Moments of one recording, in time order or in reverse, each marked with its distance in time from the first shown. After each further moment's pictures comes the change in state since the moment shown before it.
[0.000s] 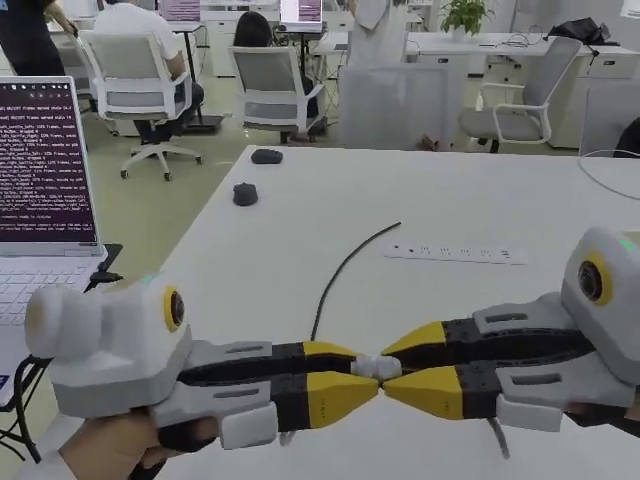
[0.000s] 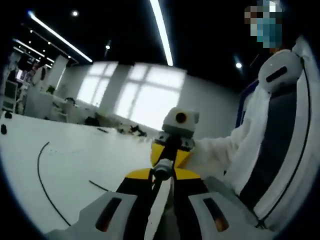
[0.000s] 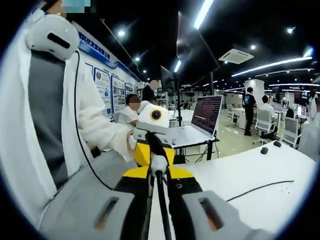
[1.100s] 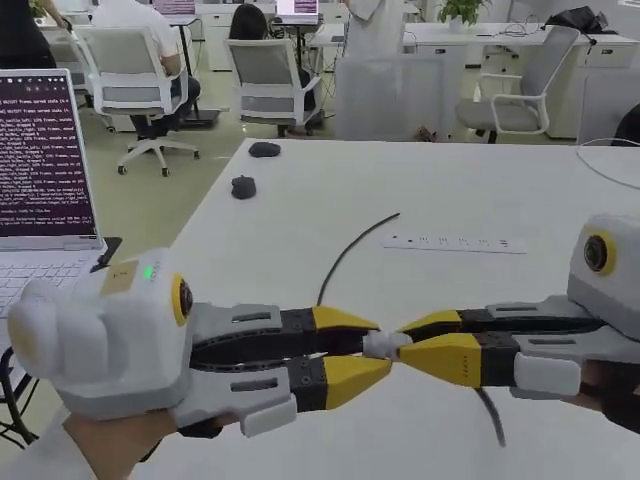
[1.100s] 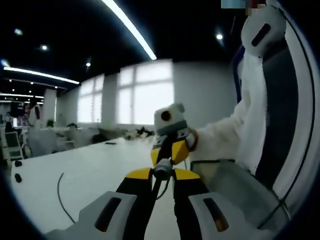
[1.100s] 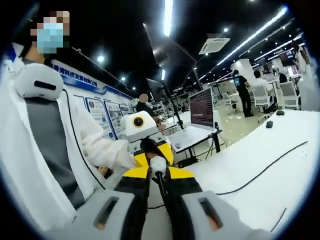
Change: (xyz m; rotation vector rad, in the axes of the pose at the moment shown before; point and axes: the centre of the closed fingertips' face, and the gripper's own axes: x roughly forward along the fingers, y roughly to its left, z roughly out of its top) left arm 0.008 -0.006 0.004 0.235 0.048 0.023; right arm -0.010 0.004 0.007 0.203 -0.068 0.015
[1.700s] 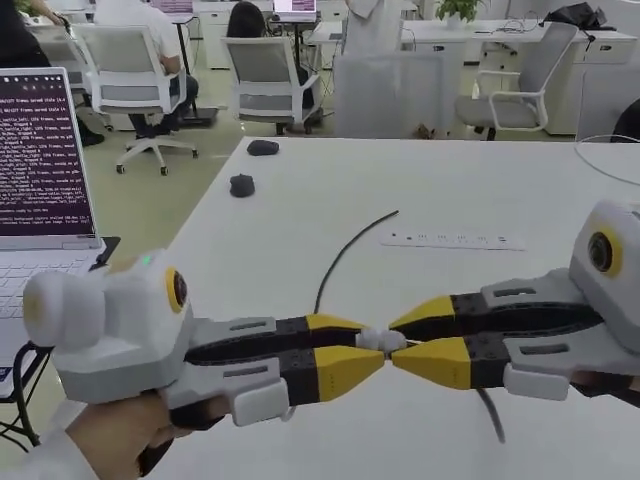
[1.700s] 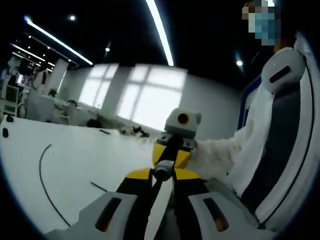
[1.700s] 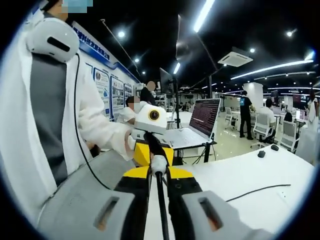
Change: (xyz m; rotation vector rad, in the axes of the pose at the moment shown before) left arm 0.001 0.008 -0.007 -0.281 -0.048 -0.015; right arm 0.003 -0.002 0.000 -0.275 0.063 -0.021
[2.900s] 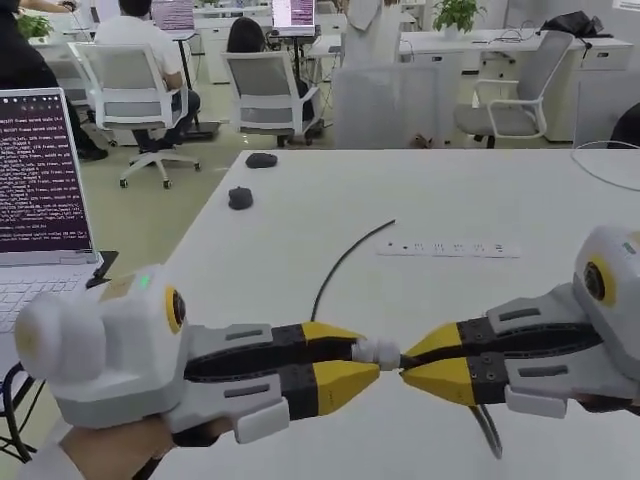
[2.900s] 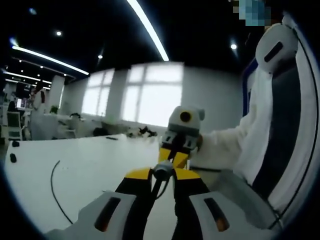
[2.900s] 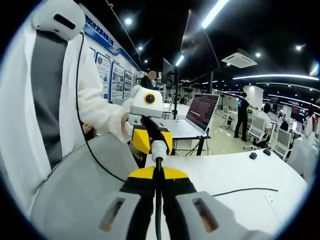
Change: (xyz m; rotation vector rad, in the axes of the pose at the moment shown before) left arm 0.009 -0.008 0.004 0.181 0.011 0.055; right arm -0.023 -0.004 -0.021 -0.100 0.077 -0.034
